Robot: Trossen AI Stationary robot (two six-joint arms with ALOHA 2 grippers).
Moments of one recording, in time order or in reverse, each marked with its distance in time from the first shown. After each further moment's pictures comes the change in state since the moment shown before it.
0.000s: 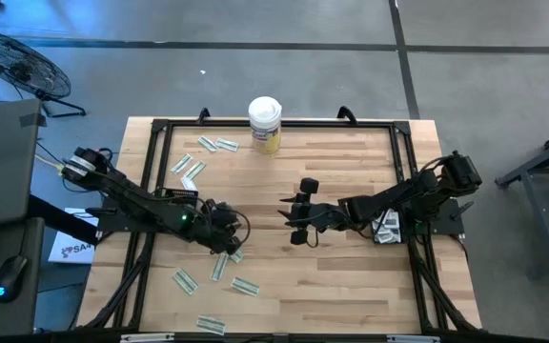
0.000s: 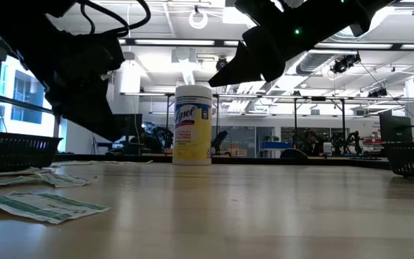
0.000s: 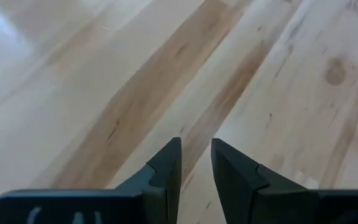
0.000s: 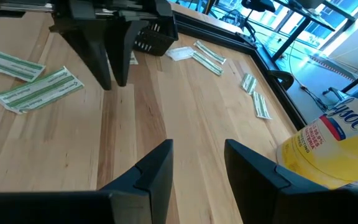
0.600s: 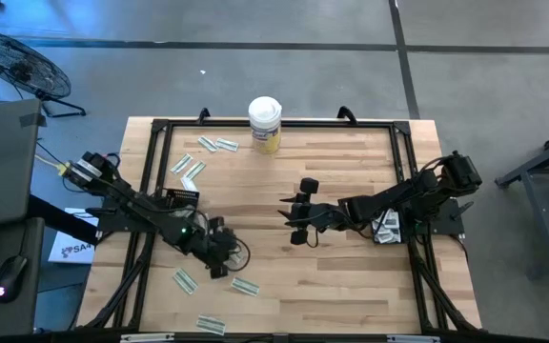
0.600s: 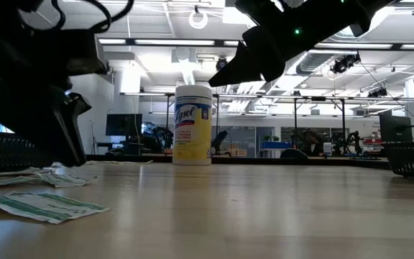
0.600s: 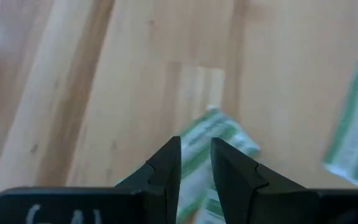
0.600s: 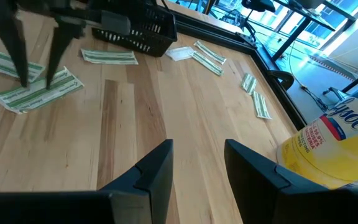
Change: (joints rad) left arm -0.112 0.077 0.001 0.078 0.233 0.314; right arm 0.000 0.000 0.000 0.000 0.000 0.001
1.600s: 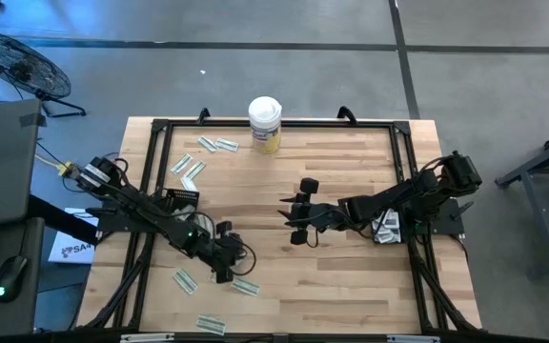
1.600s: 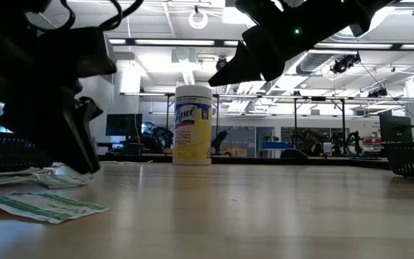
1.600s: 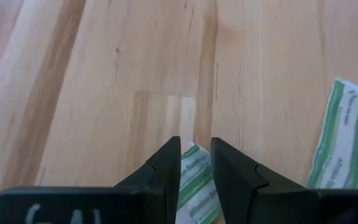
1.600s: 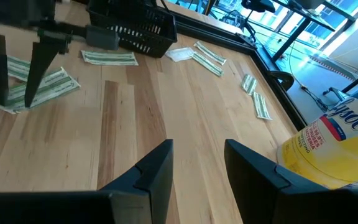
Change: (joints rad) left arm -0.006 0.091 0.032 0.120 0.014 0.049; right arm 0.000 0.000 0.000 0.003 0.000 0.000
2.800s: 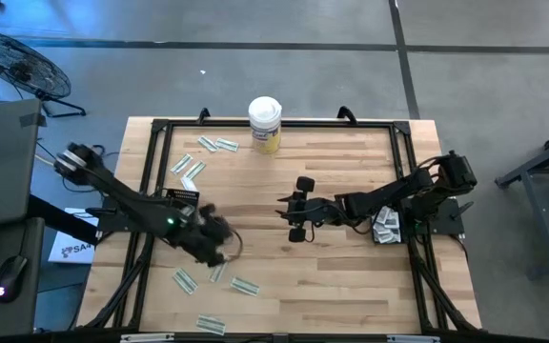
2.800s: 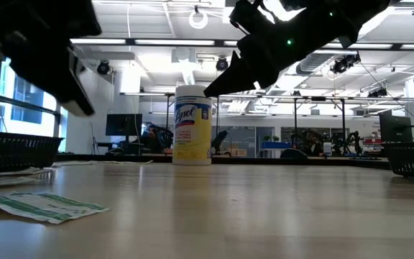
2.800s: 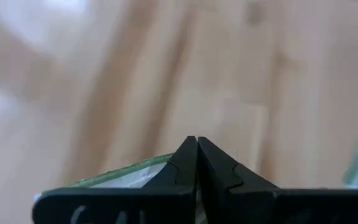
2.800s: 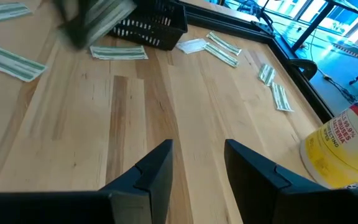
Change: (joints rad) left arm 0.000 -0.281 -0.003 -0.336 -0.193 -0.065; right arm -0.053 0.035 0.000 0.018 -0.111 0.042
